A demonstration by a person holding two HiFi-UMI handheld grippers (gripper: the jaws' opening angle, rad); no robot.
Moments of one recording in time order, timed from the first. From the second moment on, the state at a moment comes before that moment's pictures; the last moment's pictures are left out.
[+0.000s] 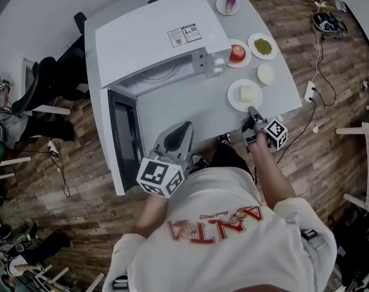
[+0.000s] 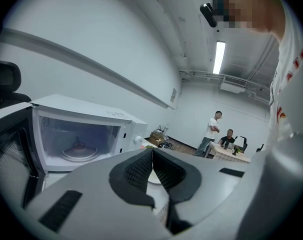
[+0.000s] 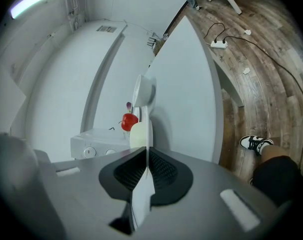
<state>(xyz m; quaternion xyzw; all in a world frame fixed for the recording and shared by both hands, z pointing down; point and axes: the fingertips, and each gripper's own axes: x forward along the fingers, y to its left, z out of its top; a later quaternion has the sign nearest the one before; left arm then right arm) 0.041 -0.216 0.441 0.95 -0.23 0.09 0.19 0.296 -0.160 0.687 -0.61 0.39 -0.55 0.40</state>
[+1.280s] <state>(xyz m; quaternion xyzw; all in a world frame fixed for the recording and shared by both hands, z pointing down) 0.017 -0.225 0.416 0.95 -0.26 0.06 0.16 0.198 -0.221 0.561 -0.61 0.69 -0.40 -0.01</state>
